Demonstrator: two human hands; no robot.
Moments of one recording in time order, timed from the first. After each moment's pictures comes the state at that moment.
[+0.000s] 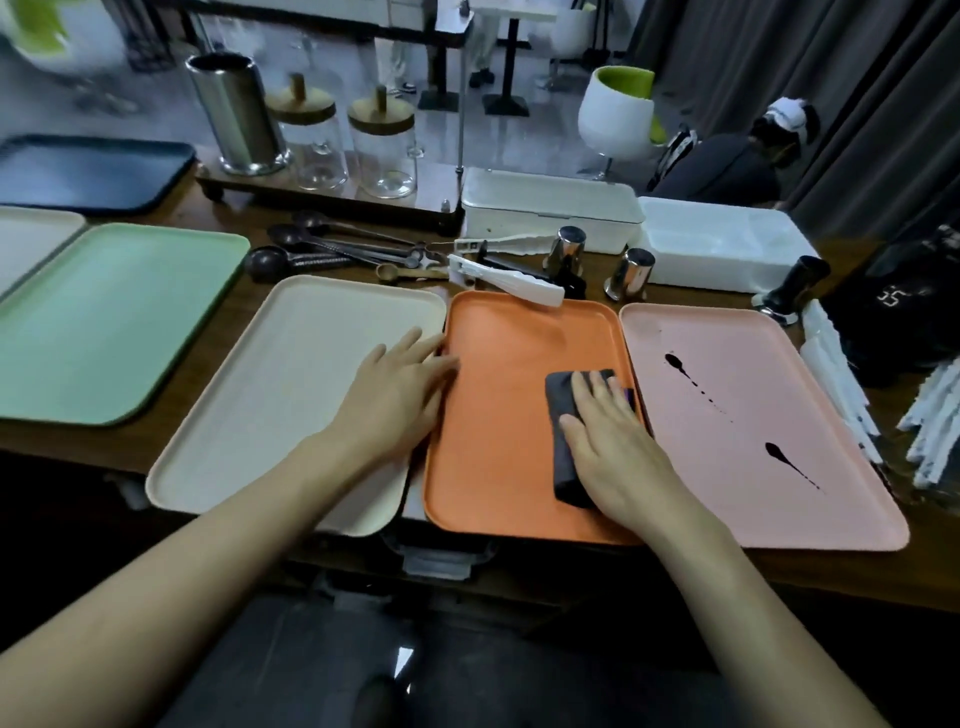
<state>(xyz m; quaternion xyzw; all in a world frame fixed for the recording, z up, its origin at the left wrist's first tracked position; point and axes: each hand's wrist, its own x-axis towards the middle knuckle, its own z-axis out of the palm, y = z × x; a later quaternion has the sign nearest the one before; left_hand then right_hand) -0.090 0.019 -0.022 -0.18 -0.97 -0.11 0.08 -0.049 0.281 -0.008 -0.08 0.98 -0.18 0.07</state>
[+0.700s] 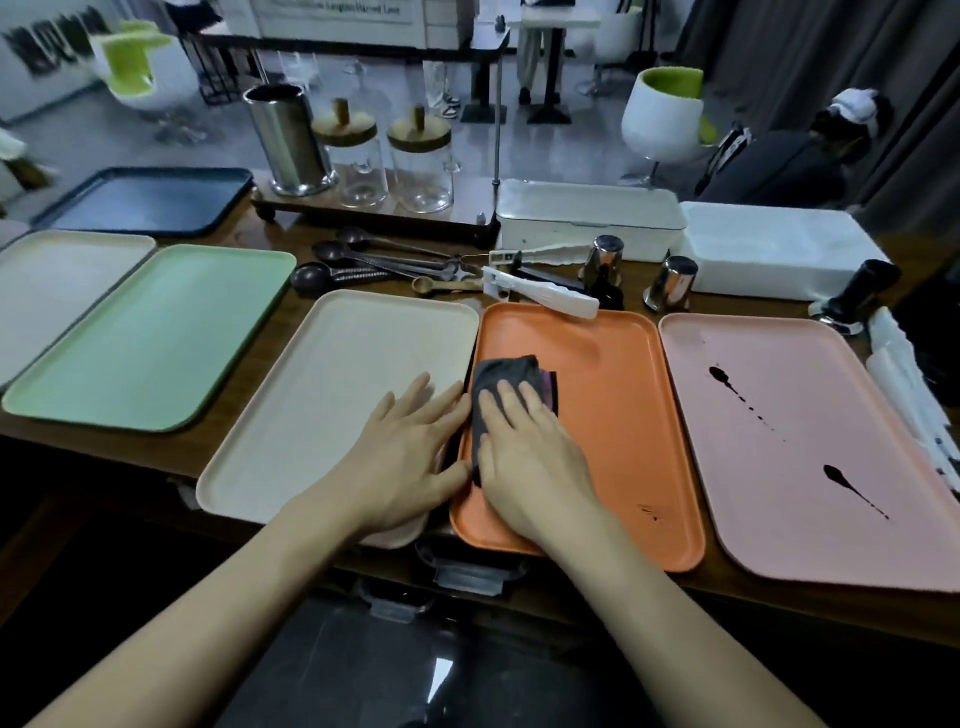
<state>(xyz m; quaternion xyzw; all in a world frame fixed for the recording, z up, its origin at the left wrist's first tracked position) -0.039 0.010 -0.009 -0.14 -0.98 -0.09 -0.10 -0.050 0.186 -0.014 -0.20 0.97 -0.13 0.05</state>
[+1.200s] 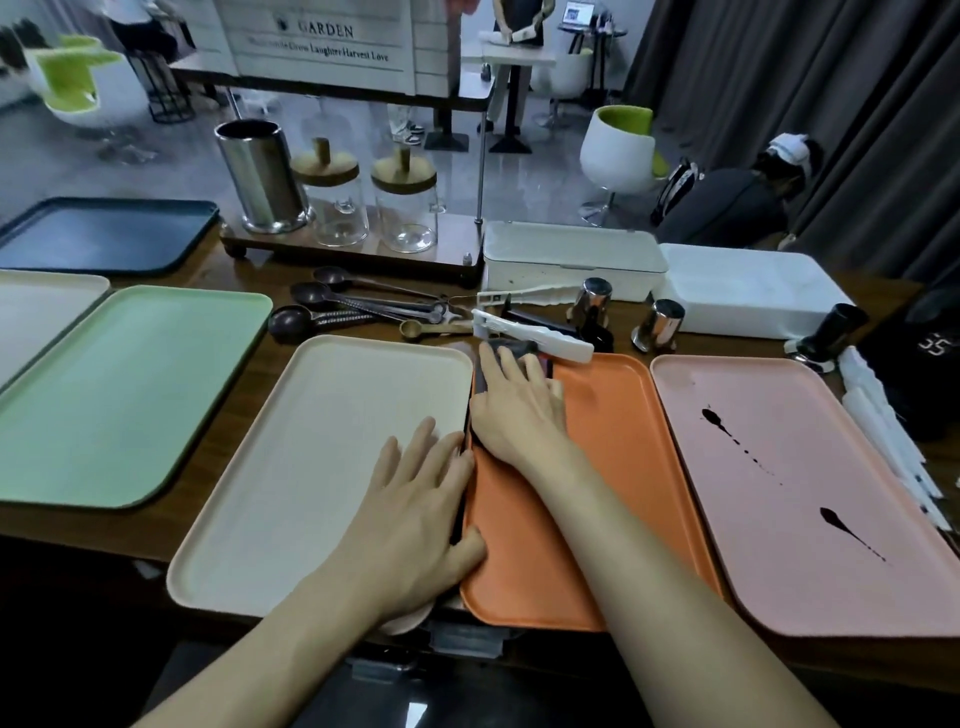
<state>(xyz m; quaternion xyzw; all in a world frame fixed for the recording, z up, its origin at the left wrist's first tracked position) -0.040 0.013 -0.018 -0.17 -0.98 -0.07 -0.02 -0.164 0.151 -0.011 -0.09 0.99 -0.11 0.02</state>
